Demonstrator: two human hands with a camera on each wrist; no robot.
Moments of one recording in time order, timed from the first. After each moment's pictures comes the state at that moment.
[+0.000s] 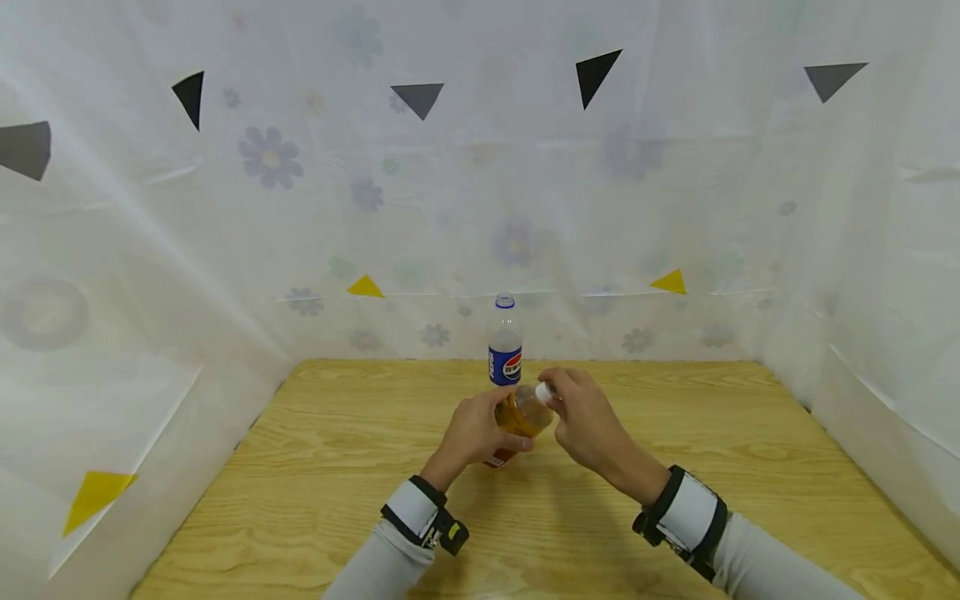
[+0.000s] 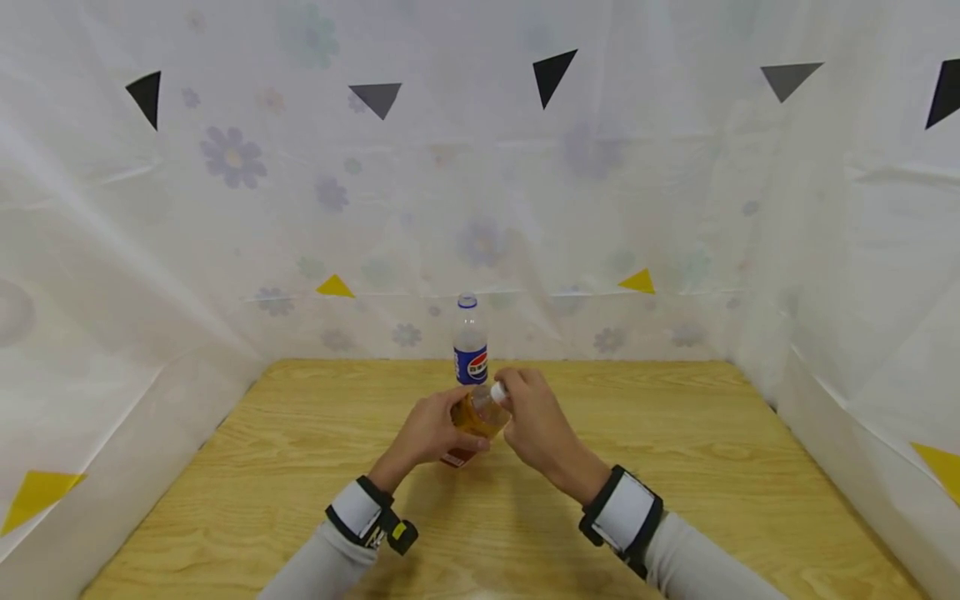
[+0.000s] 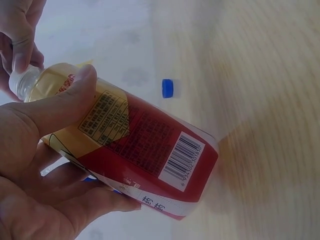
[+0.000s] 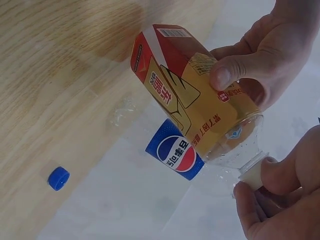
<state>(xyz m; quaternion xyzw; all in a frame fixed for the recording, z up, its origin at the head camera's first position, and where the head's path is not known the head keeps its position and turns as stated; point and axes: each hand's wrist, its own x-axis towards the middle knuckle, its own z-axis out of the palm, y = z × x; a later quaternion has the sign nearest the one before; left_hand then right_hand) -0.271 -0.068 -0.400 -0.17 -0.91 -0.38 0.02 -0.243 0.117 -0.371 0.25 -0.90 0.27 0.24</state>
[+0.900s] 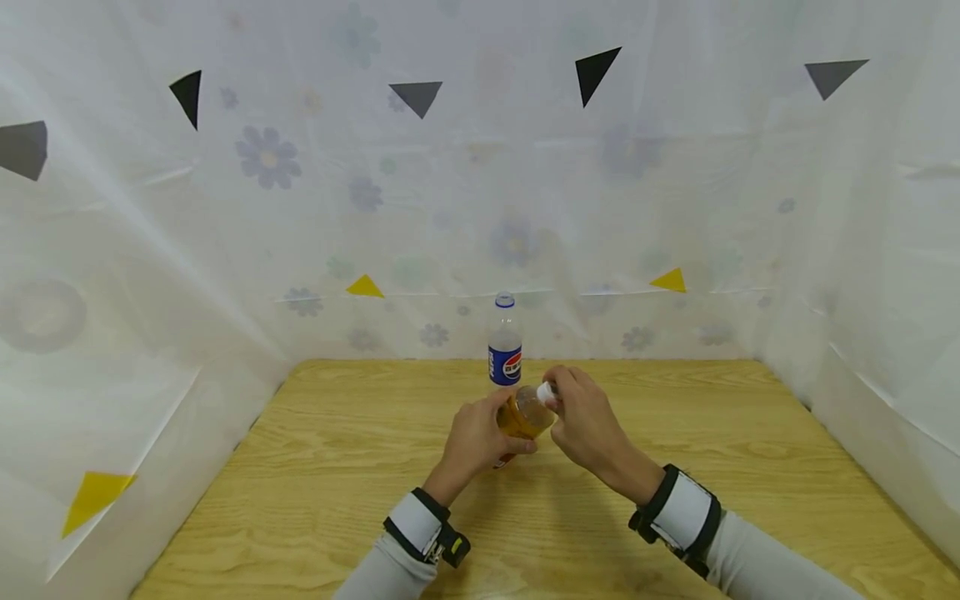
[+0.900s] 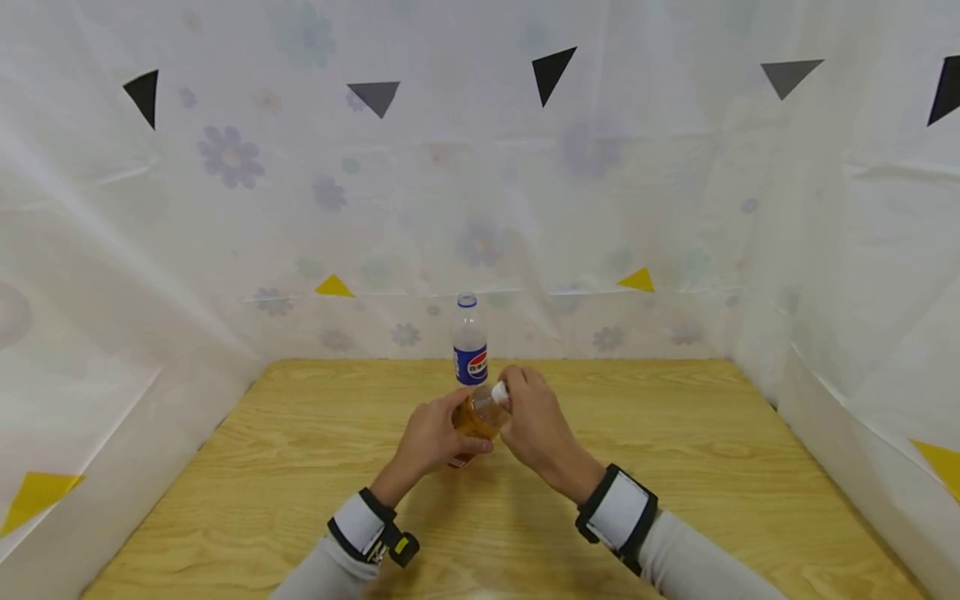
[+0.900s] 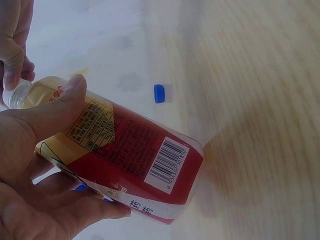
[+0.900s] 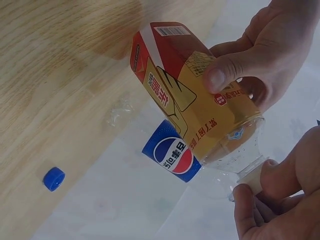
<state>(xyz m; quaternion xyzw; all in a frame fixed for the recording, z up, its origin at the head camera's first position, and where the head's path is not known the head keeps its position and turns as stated) -0.261 -0.064 -0.410 -0.18 -0.91 -0.36 0.10 -0.243 0.112 -0.373 0.22 -0.90 0.27 0.26</state>
